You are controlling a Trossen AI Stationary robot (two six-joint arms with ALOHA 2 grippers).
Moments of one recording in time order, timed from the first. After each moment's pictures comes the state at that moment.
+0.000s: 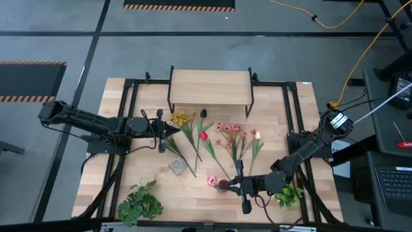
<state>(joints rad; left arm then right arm) -0.09 0.85 0.33 0.23 -0.29 0.02 0.72 1.63 0.84 0.71 0.60 -0.08</state>
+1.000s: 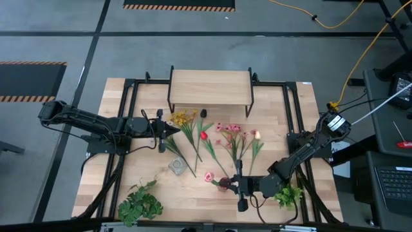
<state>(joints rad) -0.09 0.85 0.33 0.23 -0.29 0.02 0.72 1.68 0.84 0.62 0.68 0.00</state>
